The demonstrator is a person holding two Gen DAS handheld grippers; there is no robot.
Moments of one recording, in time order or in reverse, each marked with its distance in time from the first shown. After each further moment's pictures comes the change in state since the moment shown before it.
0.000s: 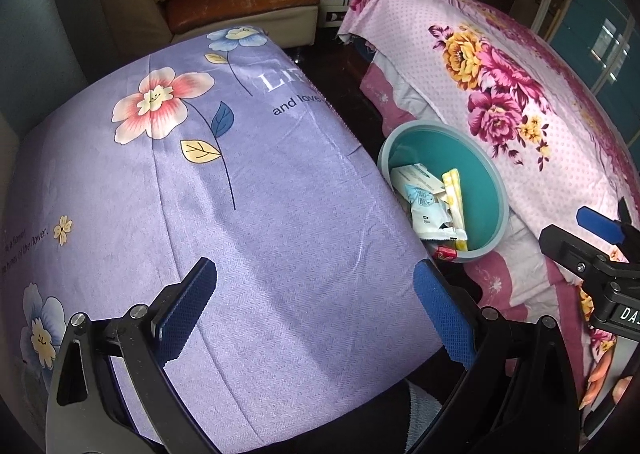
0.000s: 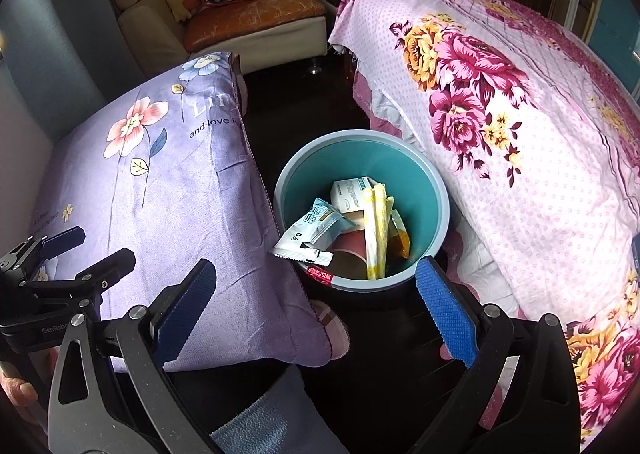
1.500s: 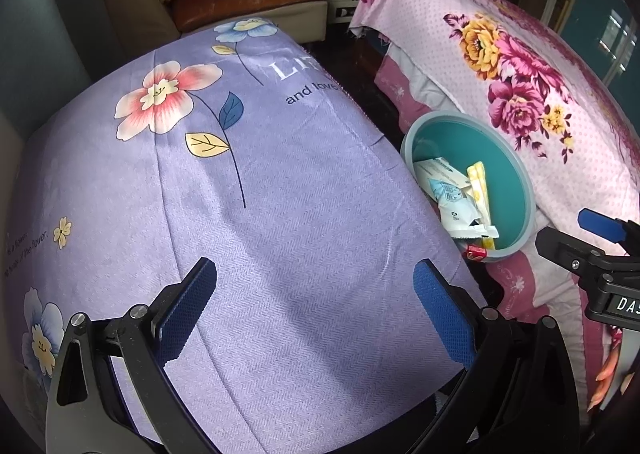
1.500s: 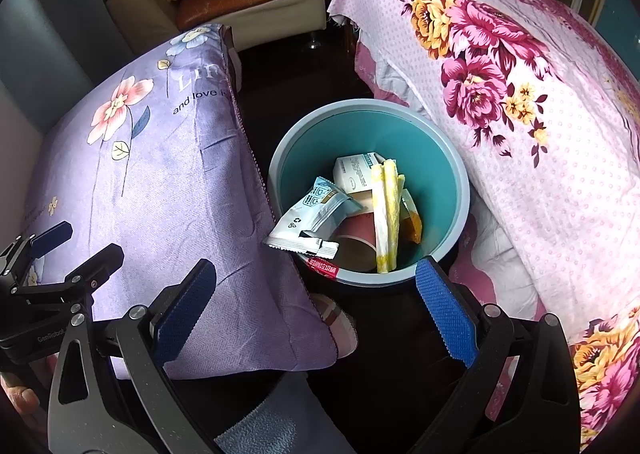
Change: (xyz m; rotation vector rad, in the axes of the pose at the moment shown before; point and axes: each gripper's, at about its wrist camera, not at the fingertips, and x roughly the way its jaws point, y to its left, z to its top) left arm 0.027 0.005 -0.005 0.012 0.001 0.058; right arm 0.045 0.001 -0.001 0.018 0.086 0.006
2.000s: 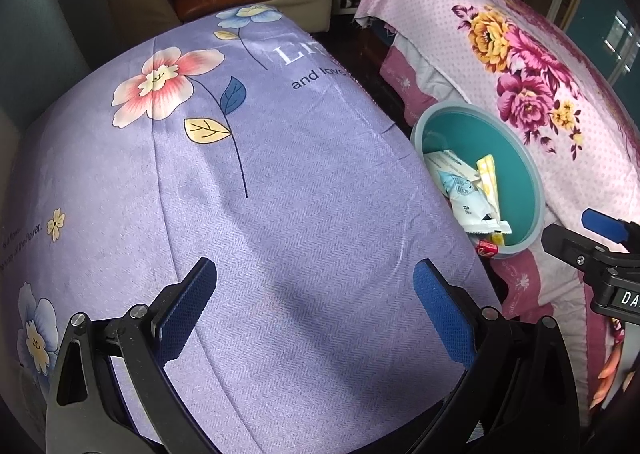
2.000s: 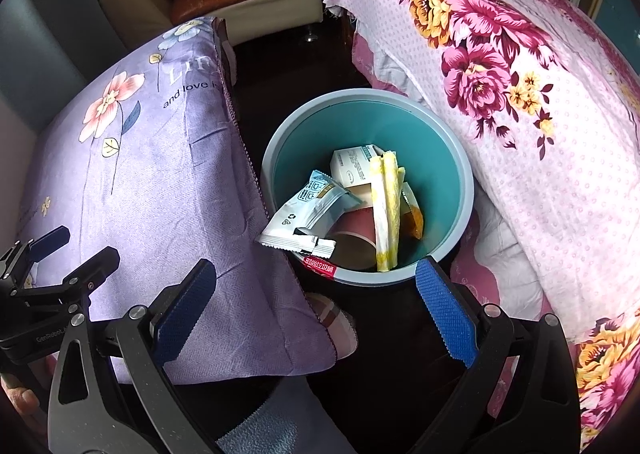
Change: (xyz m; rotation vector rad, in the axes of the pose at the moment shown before) left arm 0.015 0.006 -0.003 -0.011 0.030 0.006; right arm 0.015 -0.003 0.000 0.012 0.023 -0.004
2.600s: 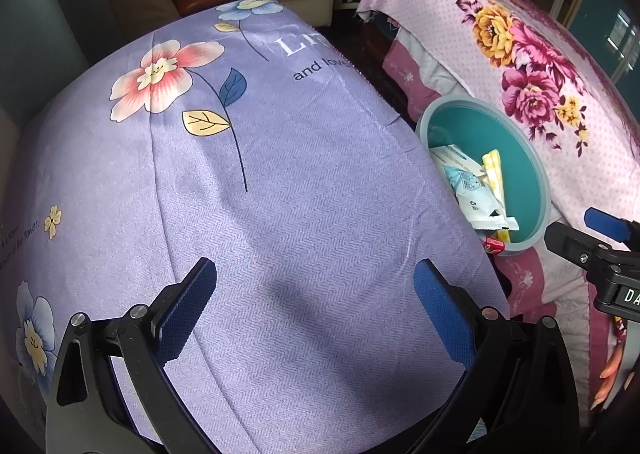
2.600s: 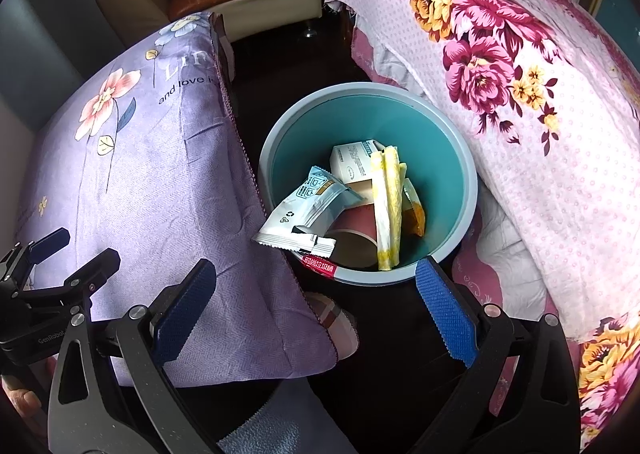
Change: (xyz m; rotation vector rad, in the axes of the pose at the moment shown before) left arm 0.007 0.001 -0.002 -0.001 0.016 0.008; right arm 0.007 -0.001 0.000 0.004 0.012 0.000
